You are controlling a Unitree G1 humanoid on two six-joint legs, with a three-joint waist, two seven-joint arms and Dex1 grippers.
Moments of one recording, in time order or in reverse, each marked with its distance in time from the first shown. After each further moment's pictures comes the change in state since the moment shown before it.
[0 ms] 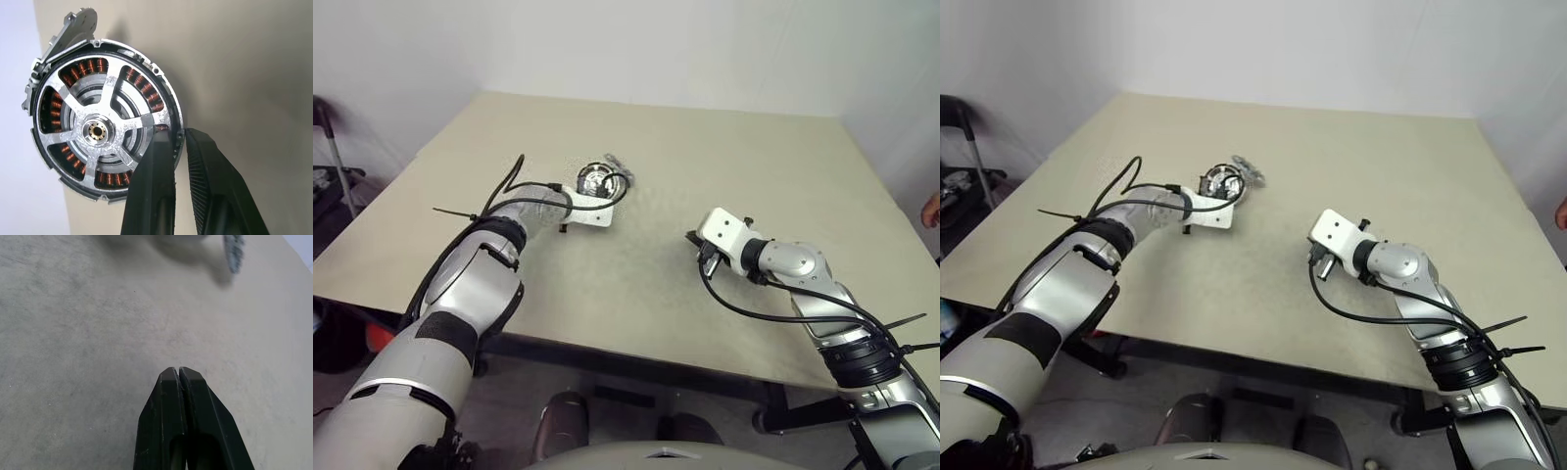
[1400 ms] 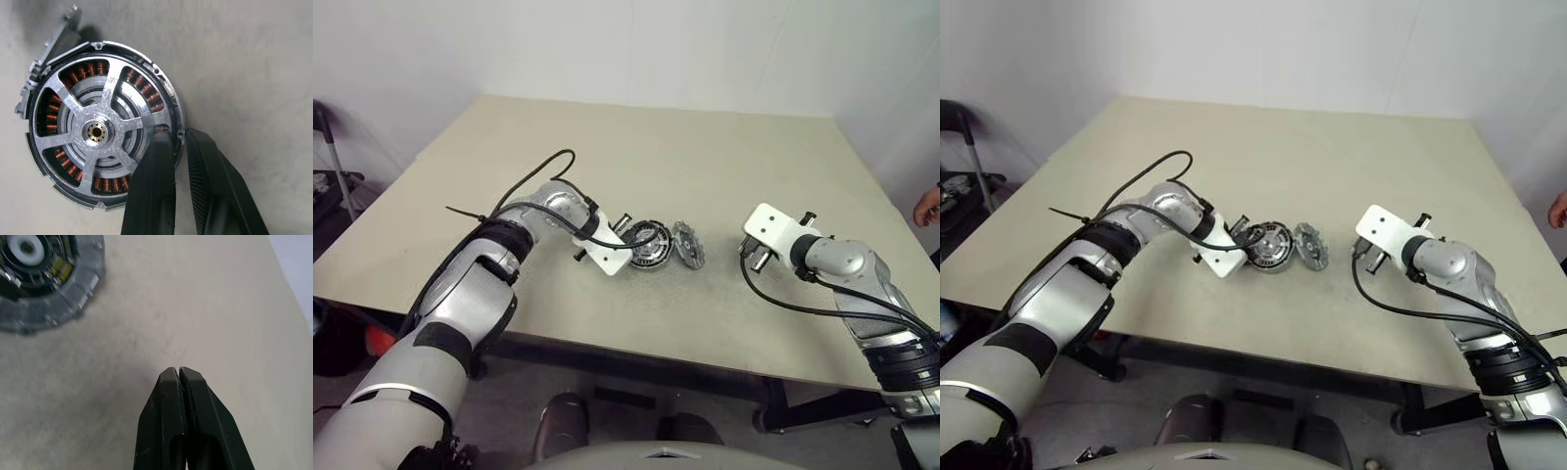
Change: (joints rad) left arm 0.075 0.035 -0.041 -0.256 -0.184 -0.427 -0.632; right arm 0.050 -0.157 -0.099 0.016 -0.112 0.046 -0.058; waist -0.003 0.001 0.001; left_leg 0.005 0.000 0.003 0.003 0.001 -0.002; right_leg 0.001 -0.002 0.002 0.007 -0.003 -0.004
